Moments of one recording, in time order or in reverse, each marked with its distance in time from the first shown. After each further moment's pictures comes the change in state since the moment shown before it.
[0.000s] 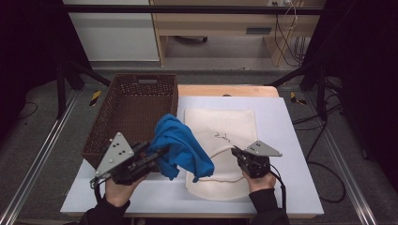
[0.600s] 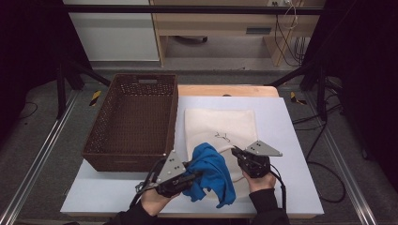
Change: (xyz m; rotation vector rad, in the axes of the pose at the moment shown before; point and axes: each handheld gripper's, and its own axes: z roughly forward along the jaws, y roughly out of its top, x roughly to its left) left arm -0.049 -0.053 0.075 0.254 -0.135 0.051; right arm 0.000 0.000 0.000 -0.001 0.003 0.007
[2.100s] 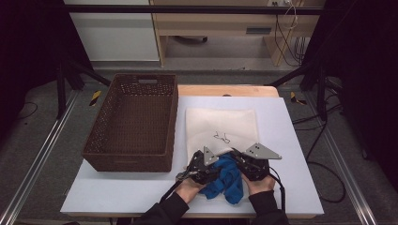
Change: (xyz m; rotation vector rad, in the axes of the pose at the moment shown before) left arm 0.005 -0.027 0.116 0.237 0.098 -0.103; right arm 0.007 -0.002 -0.003 -0.011 0.022 -0.021
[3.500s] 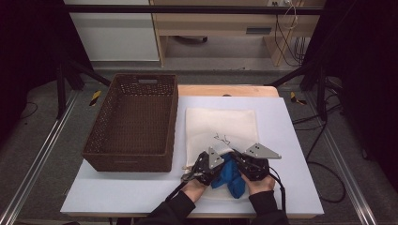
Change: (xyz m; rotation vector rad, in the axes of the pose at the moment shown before) left arm -0.006 0.003 0.020 -0.039 0.025 0.029; right arm -0.003 -0.005 0.003 0.018 0.006 0.018
